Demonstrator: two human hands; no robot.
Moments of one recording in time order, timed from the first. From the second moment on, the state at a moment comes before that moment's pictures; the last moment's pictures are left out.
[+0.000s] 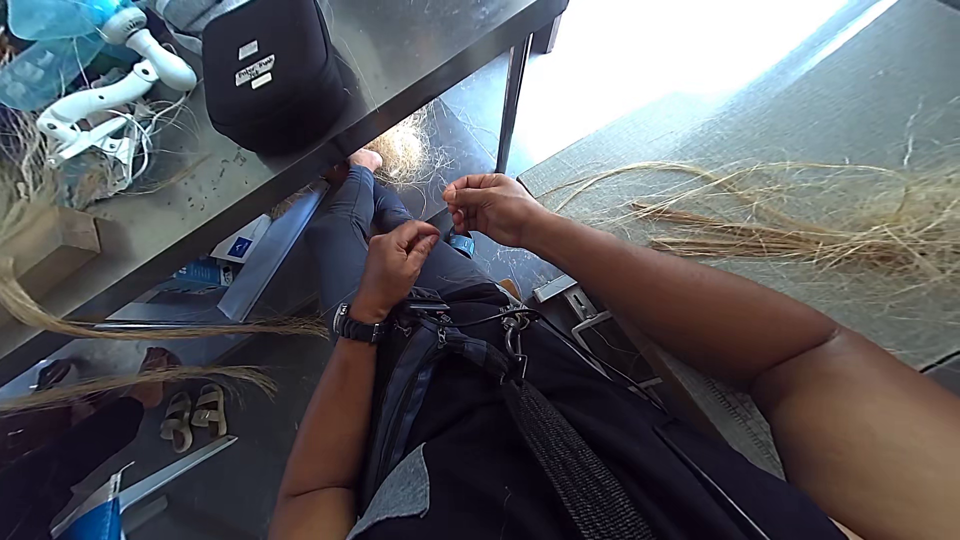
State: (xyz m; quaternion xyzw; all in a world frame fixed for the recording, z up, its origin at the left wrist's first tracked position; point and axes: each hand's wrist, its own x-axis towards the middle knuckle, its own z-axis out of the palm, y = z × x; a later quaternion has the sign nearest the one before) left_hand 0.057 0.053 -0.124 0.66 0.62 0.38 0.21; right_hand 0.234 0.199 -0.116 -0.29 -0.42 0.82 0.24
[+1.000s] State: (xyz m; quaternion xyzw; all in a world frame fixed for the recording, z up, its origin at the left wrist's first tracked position) left_hand 0.035 0.052 -0.121 0.60 0.32 0.52 0.52; right_hand 0.233 0.197 -0.116 -0.24 -0.37 0.87 0.23
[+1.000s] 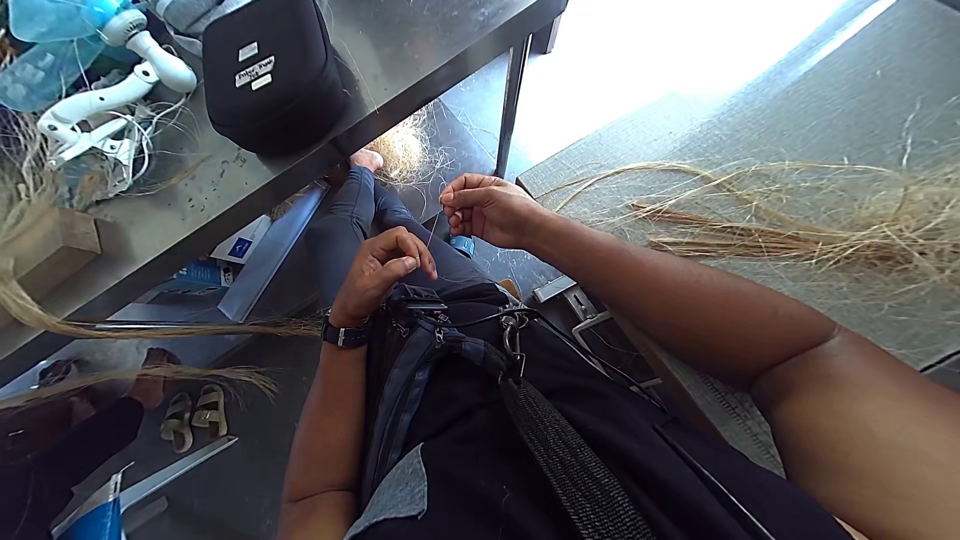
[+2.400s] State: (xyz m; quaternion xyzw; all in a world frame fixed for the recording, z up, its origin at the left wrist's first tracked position) left_hand 0.042 0.052 -0.121 0.62 0.26 0.42 0.61; right_hand 0.231 0.194 -0.115 -0.28 -0.51 0.75 0.30
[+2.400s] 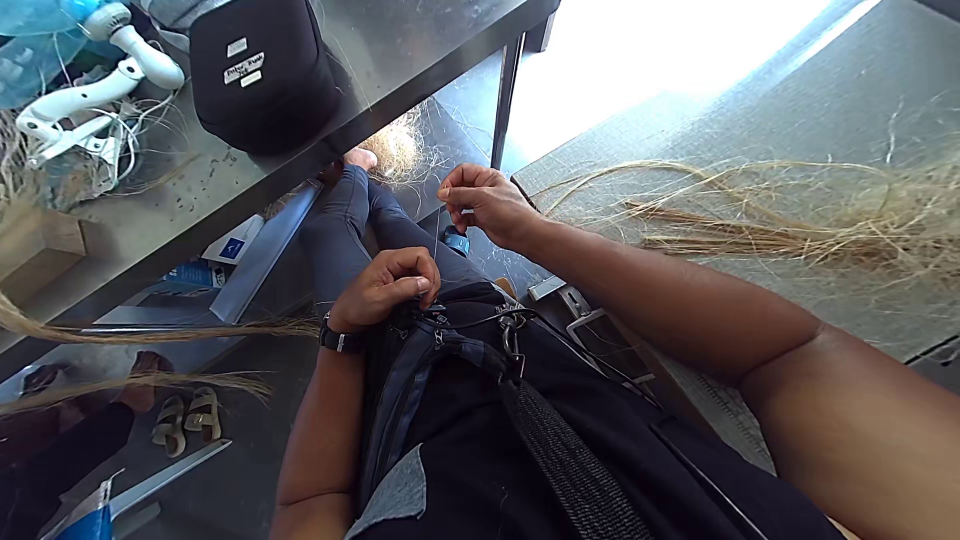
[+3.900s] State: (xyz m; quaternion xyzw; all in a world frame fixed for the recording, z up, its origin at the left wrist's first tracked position) left_hand 0.064 0.047 -0.122 0.55 0.62 0.46 0.32; right_hand 0.232 0.183 -0.123 -0.27 -0.66 0.67 0.21
